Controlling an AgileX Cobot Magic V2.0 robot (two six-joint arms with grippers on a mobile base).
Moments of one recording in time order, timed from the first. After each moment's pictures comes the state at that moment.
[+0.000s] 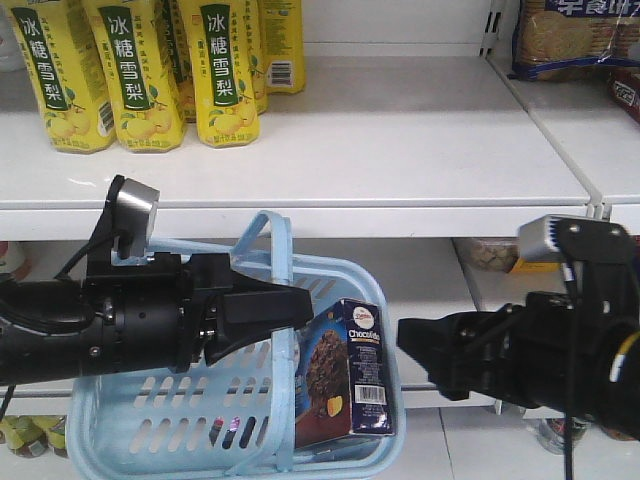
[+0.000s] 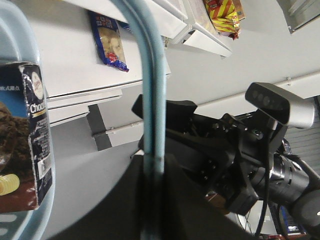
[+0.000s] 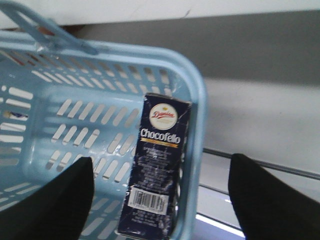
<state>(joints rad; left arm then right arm) -0.44 1.24 -0.74 -1.67 0.76 0.72 0.55 0.99 -0.63 0.37 0.35 0.09</state>
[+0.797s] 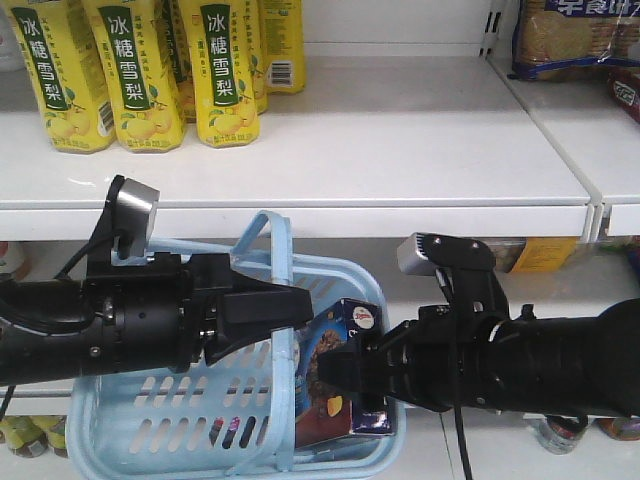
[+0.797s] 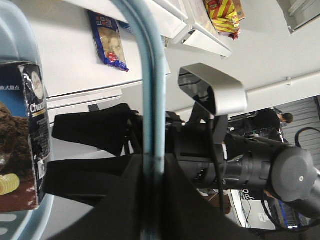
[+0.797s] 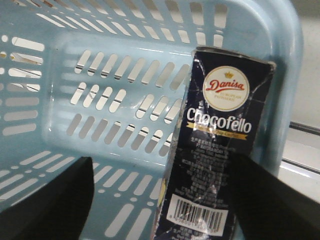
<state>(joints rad) -0.44 1.24 -0.74 -1.67 0.76 0.72 0.58 1.28 -0.71 0.84 0.39 -0.34</state>
